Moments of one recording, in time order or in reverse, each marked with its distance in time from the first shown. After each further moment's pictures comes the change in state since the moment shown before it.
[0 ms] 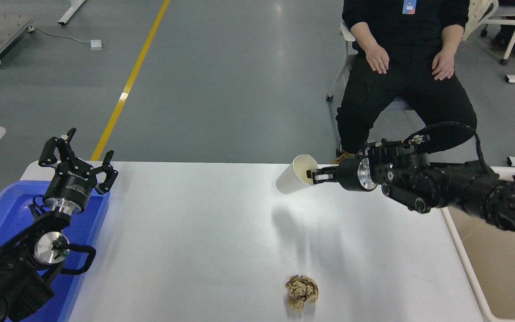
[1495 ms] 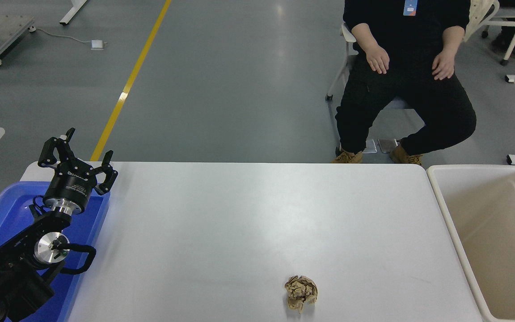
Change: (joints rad) left arm 0.000 0.000 0.000 0.000 0.000 0.000 0.000; right arm -0.313 -0.444 0.380 -0.703 0.374 0.166 -0.034
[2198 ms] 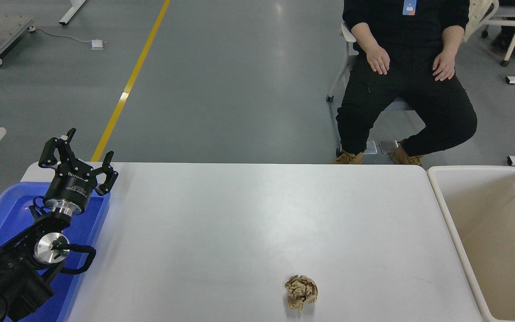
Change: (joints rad) left arm 0.000 0.000 0.000 0.000 0.000 0.000 0.000; right arm -0.279 0.223 -0.005 -0.077 0.113 -0.140 -0.304
